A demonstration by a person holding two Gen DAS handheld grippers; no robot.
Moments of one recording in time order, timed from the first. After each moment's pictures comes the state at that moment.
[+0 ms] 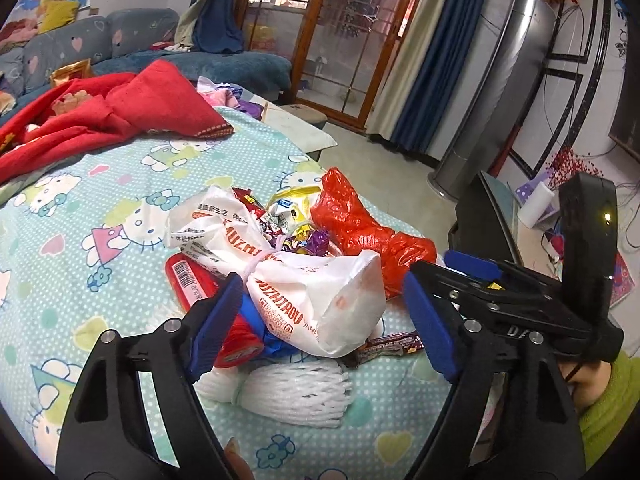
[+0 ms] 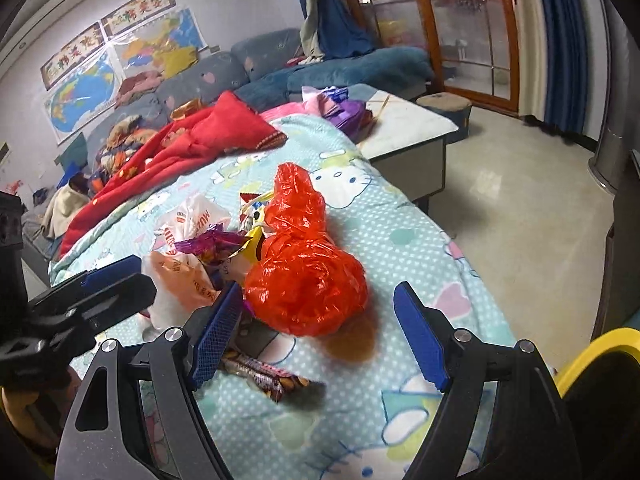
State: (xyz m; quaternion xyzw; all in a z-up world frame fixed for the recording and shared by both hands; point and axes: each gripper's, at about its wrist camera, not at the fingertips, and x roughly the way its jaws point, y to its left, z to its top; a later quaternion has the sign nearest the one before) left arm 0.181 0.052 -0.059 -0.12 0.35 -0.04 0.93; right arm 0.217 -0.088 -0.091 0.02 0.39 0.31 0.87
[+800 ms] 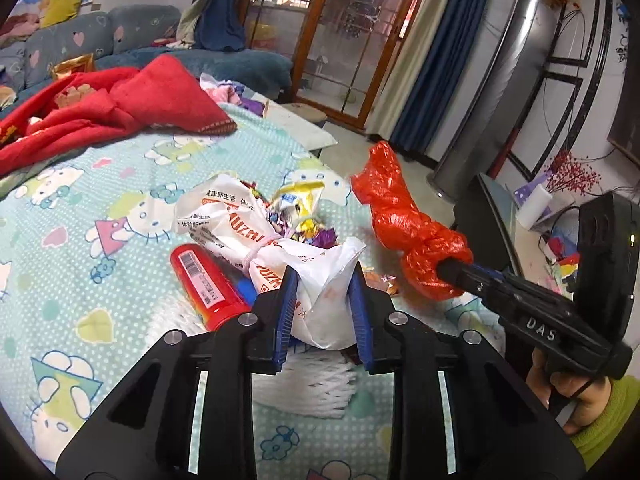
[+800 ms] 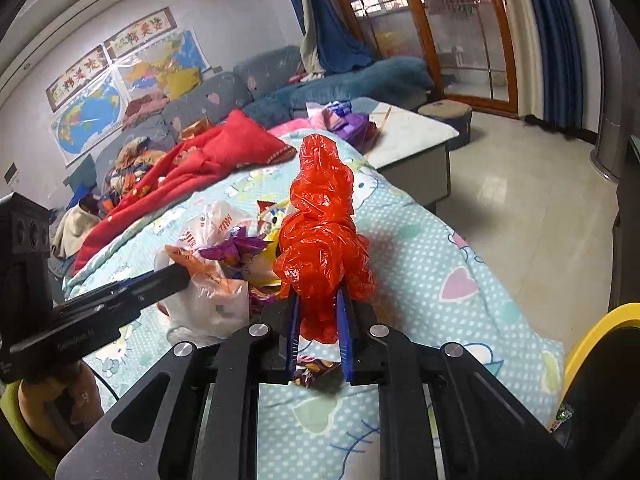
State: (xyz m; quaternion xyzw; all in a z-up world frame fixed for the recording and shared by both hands) left arm 0.168 0.057 -0.057 -0.13 0.34 -0.05 0.93; right arm 0.190 -0.103 -0.076 0.05 0.36 0.31 0.88
